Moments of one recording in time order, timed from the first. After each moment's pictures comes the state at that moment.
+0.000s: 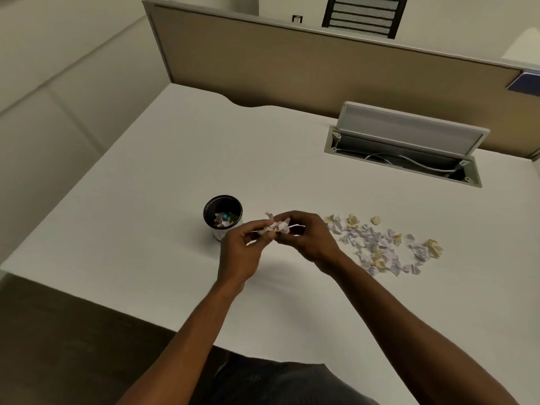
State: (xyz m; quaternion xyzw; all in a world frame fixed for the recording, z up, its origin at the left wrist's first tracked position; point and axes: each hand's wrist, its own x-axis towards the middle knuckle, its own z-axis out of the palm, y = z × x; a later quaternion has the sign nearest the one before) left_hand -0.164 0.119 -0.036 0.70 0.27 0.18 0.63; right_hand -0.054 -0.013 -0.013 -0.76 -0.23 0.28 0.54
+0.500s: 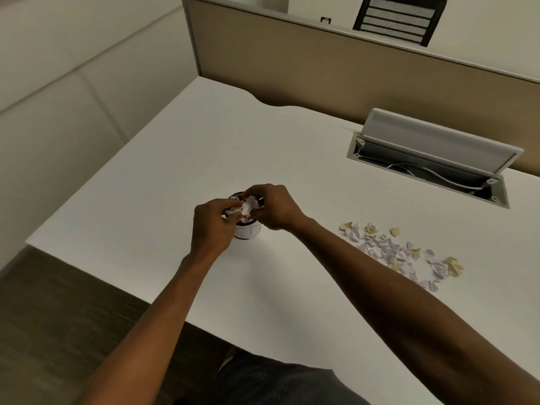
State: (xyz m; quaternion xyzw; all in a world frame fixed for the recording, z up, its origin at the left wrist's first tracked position) left_hand -0.179 0.215 -0.029 0.84 0.31 0.24 0.38; right_hand -0.048 0.113 0.007 -0.82 -0.44 0.19 0.31
